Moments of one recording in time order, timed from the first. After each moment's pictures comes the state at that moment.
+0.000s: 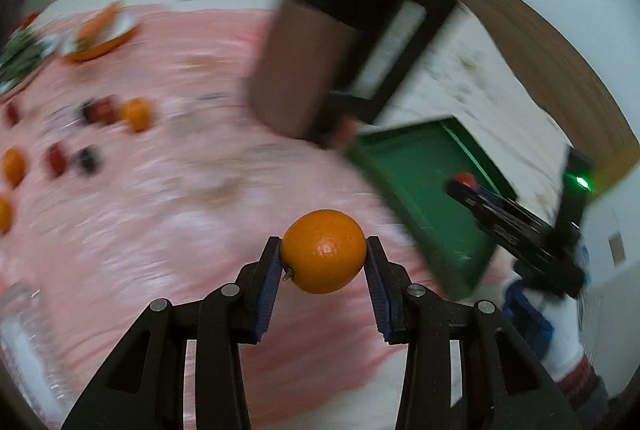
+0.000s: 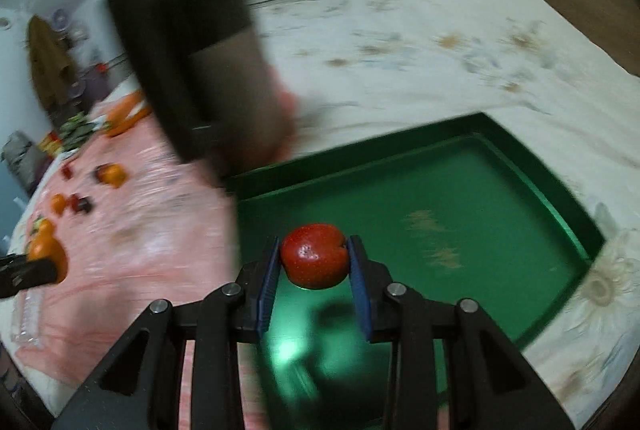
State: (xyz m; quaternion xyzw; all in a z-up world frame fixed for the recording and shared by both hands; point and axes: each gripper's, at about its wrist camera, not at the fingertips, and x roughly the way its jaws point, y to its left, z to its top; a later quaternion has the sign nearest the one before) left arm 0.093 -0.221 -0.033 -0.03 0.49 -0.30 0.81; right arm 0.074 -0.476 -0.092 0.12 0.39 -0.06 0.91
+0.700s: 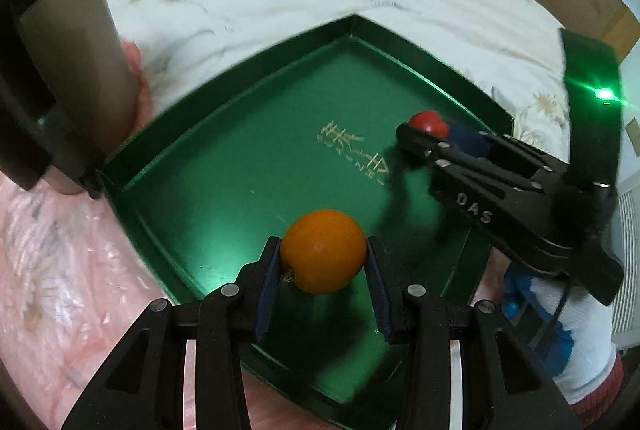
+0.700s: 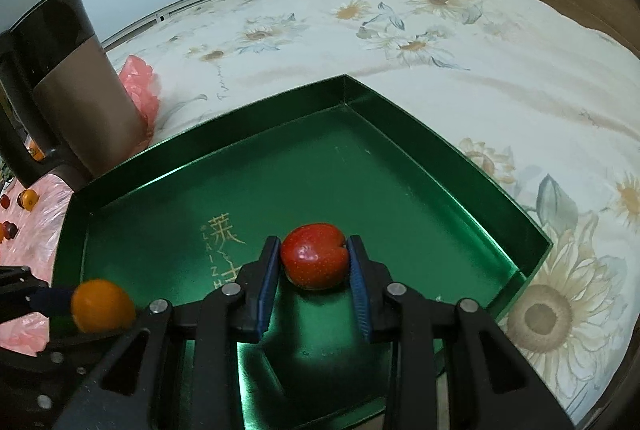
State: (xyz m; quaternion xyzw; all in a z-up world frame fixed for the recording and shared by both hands) left arm 0.089 -0.430 -0.092 0.14 0.53 -0.37 0.75; right arm 0.066 -0.591 -0.139 0.14 0.41 -0.15 0.89
